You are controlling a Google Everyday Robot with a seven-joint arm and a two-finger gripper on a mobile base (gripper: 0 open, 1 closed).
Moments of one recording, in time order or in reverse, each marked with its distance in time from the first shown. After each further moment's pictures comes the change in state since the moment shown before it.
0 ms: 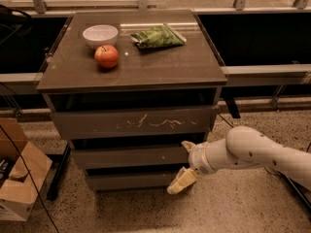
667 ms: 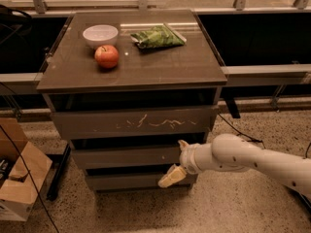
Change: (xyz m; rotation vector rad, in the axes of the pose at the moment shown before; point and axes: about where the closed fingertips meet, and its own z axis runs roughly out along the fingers) arm 0.010 -0.033 0.050 0.107 -0.011 0.033
